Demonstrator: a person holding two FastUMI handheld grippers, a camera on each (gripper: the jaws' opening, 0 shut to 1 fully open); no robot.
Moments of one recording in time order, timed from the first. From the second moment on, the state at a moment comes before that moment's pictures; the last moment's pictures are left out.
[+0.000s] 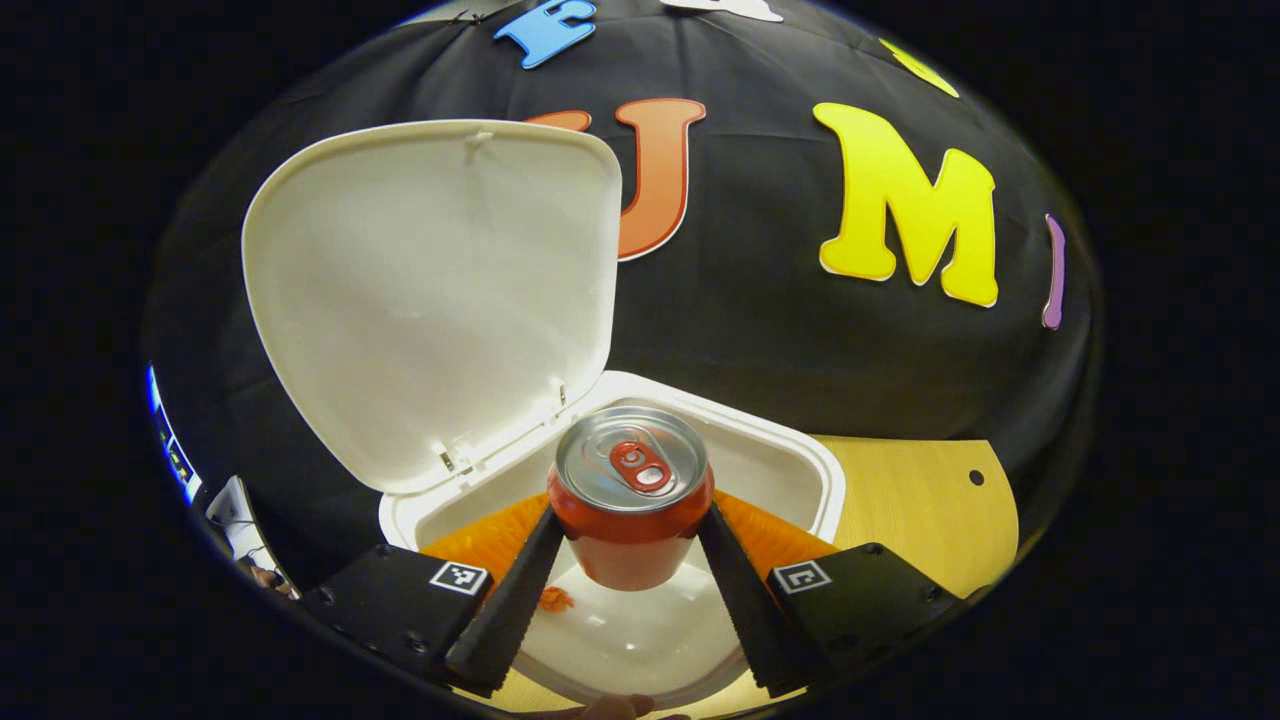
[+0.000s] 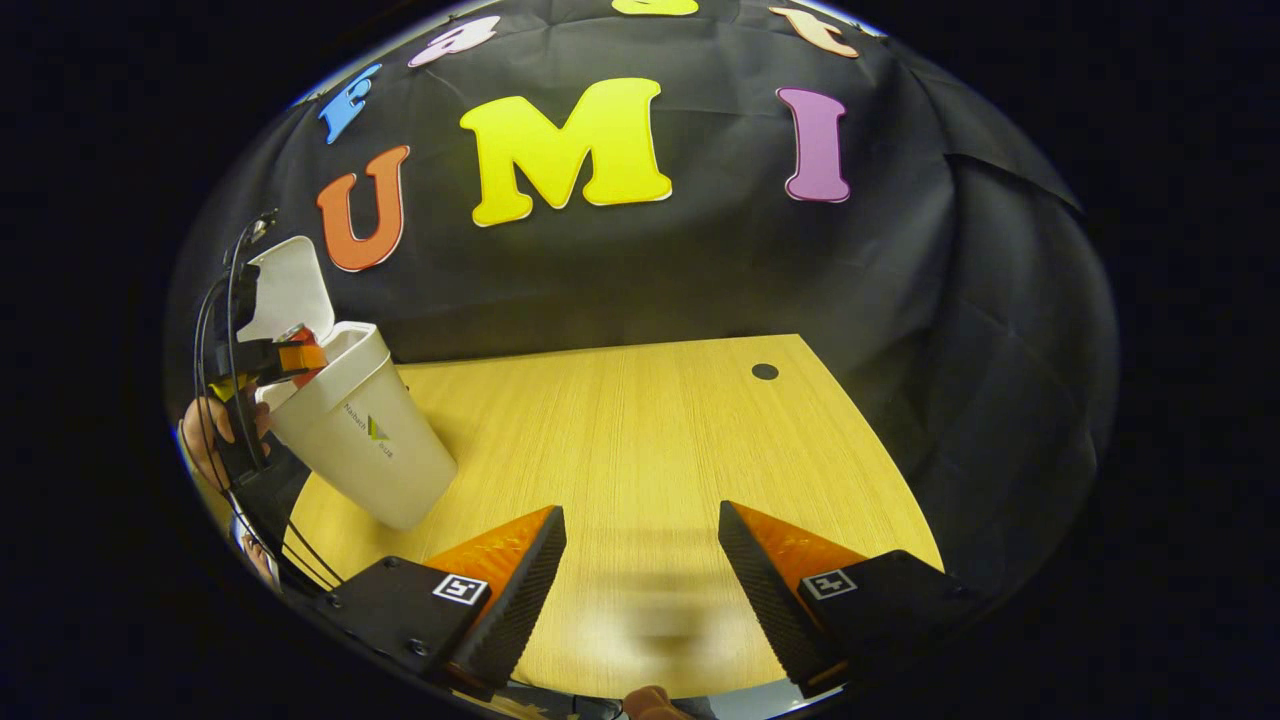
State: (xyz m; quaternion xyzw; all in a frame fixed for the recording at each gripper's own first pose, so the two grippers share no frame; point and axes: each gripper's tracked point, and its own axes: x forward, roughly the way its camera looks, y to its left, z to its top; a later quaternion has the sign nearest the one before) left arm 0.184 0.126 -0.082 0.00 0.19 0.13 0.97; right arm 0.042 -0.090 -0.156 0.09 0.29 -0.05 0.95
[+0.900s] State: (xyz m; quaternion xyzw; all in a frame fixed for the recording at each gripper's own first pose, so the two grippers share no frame) left arm 0.073 0.114 -0.050 0.00 0.13 0.13 0.98; right arm 0.095 -0.062 -0.100 0.09 0.22 0.02 0.97
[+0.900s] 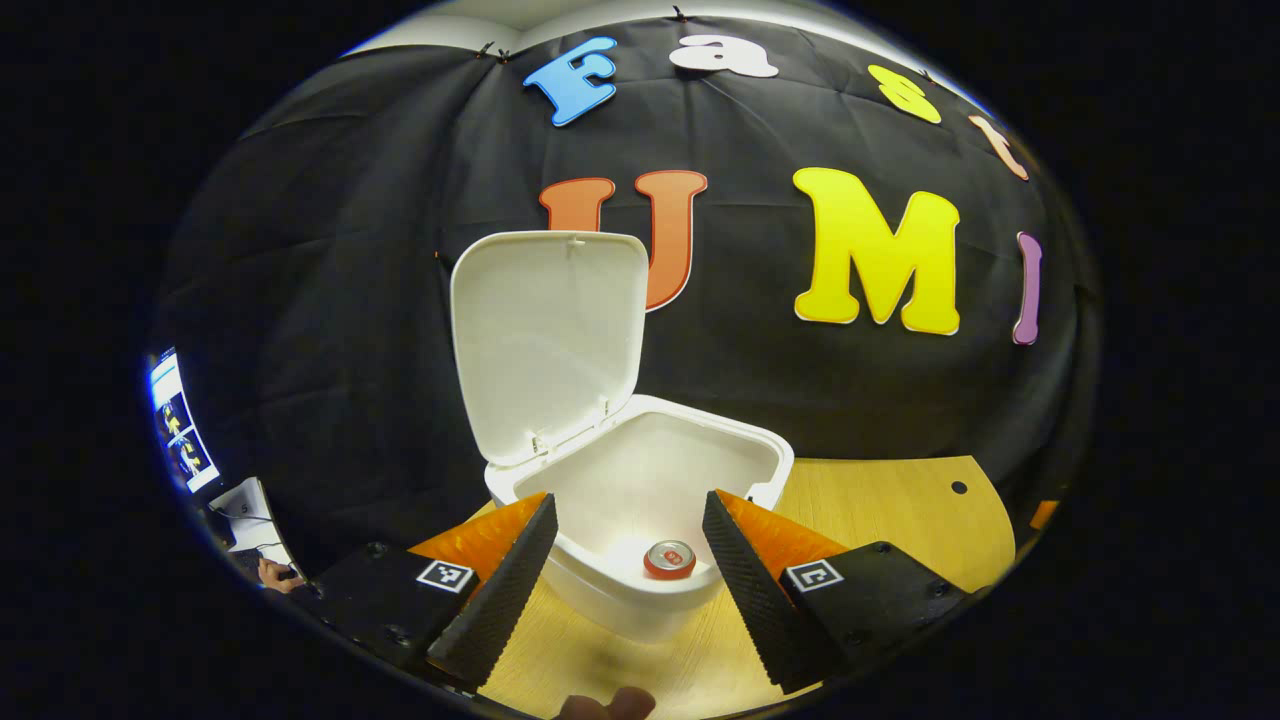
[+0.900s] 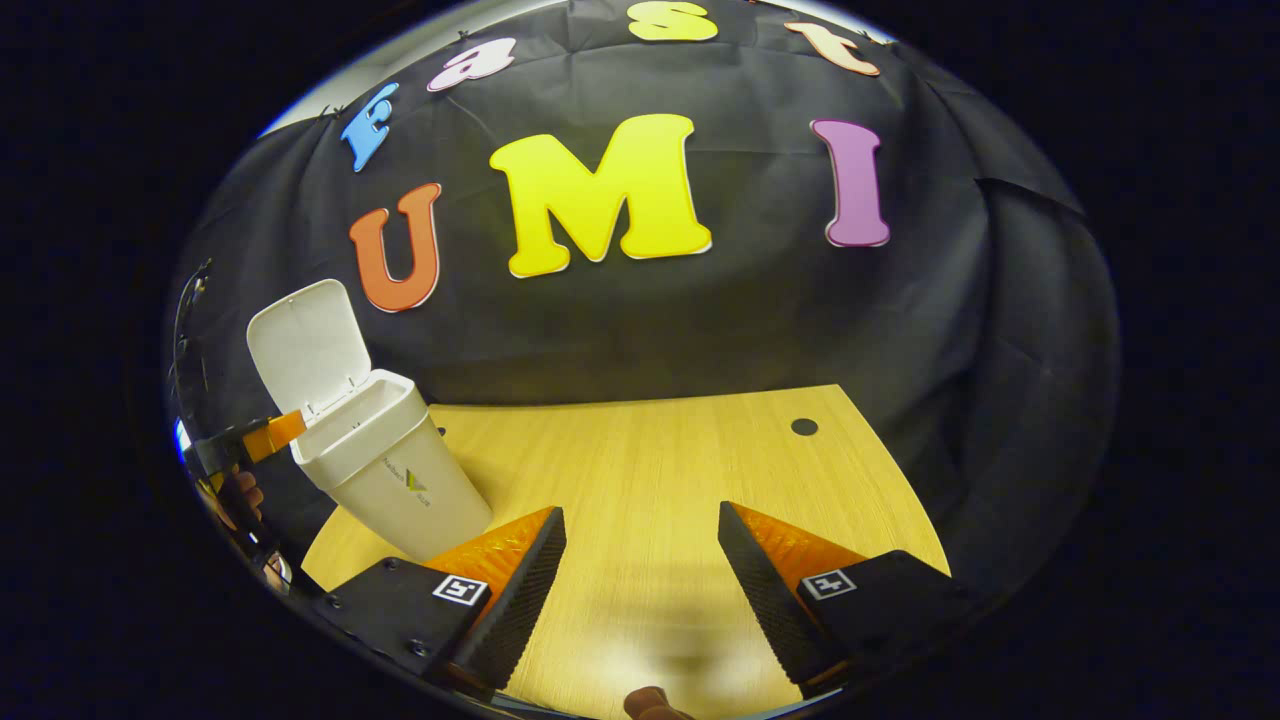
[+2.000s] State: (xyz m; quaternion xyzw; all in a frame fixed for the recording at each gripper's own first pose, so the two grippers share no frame) left arm 0.114 0.194 0.176 0.05 -0.05 0.23 0.97; right arm 0.158 0.048 -0.092 0.07 0.22 0.13 0.96
